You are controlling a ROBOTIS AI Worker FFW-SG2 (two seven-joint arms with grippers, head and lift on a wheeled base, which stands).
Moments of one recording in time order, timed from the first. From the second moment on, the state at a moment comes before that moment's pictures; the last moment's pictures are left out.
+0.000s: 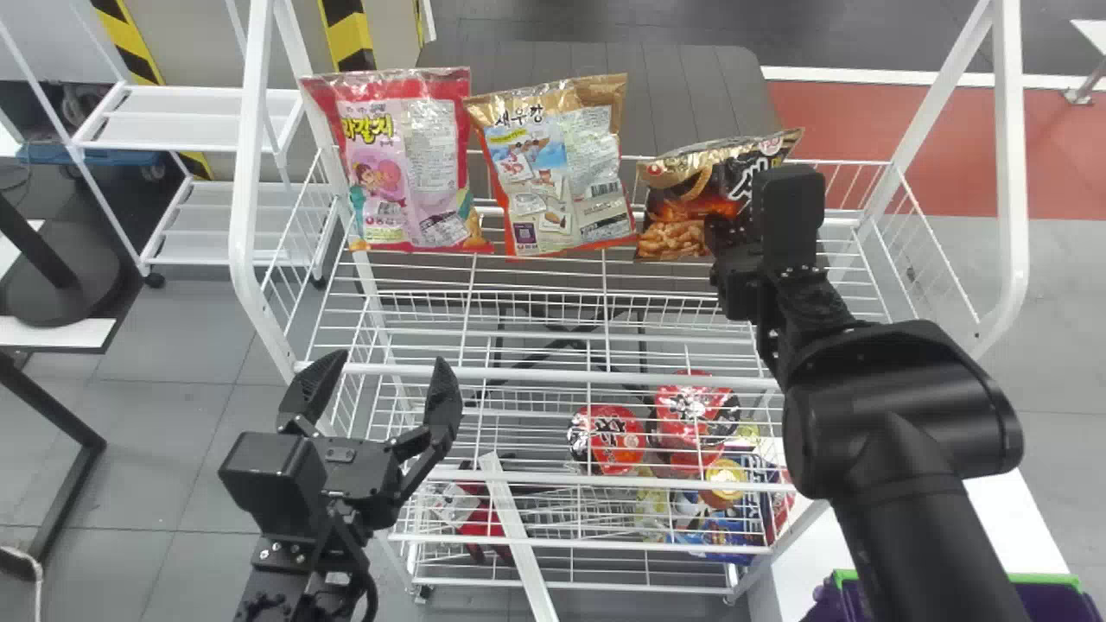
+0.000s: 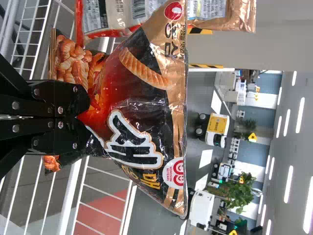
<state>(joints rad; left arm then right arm) 0.46 0.20 -0.23 -1.80 0.13 -0.18 0.15 -0.12 0.00 0.10 -1.55 0.15 0.44 0.03</state>
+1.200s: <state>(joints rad) 0.42 0.19 -0.25 -1.75 0.12 -0.18 0.16 -0.16 0.00 0.11 -1.71 0.10 0.79 -0.02</state>
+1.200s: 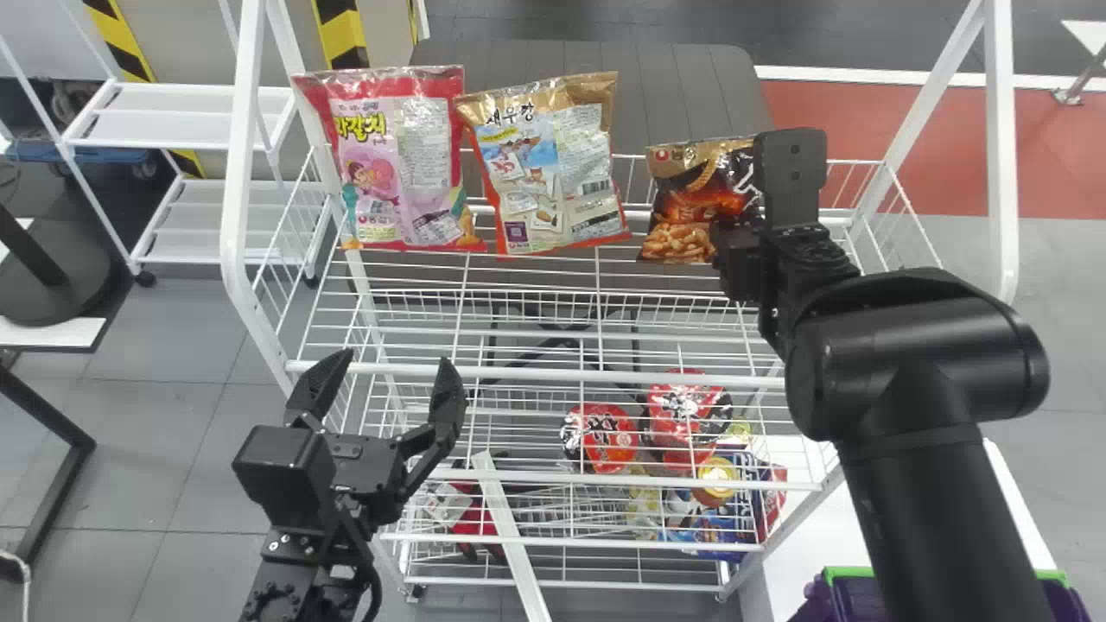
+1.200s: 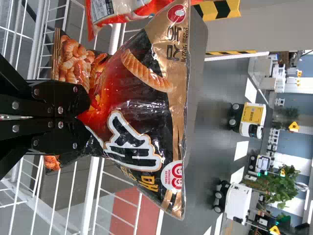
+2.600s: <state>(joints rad) 0.42 0.20 -0.25 -1.75 0.12 -0.21 0.17 -0.23 0.00 0.11 -1.59 0.03 0.78 -0.04</state>
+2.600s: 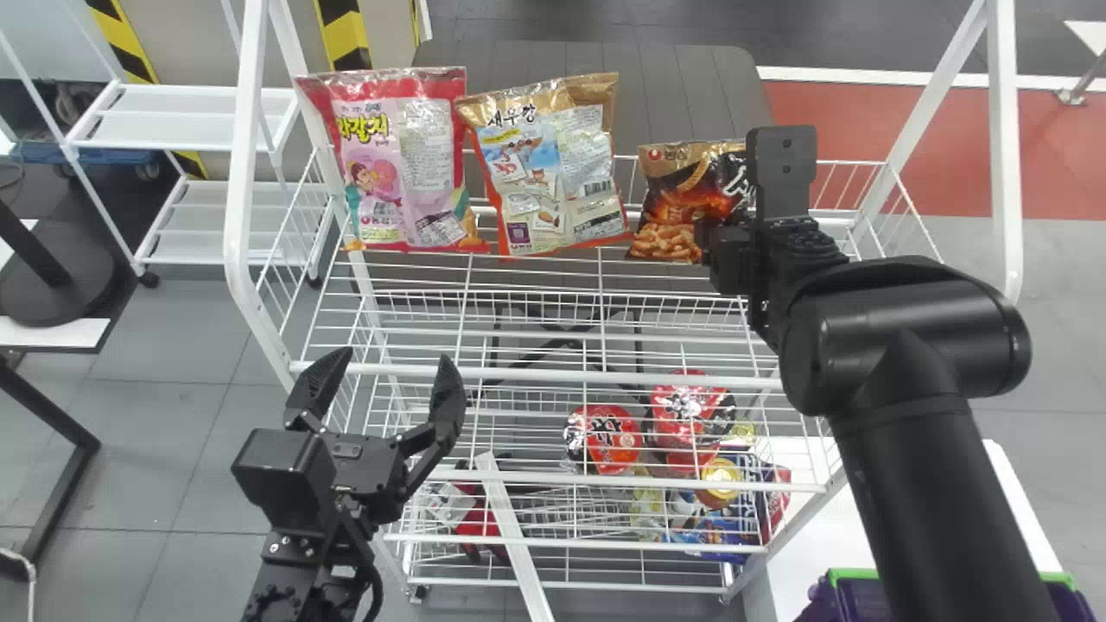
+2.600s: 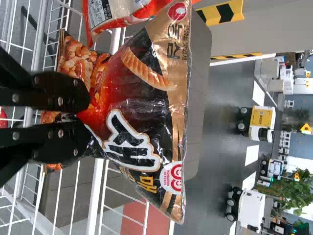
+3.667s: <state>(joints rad) 0.43 0.20 -0.25 -1.76 0.12 -0.21 0.17 -0.16 0.00 0.11 -1.77 0.03 0.87 -0.01</state>
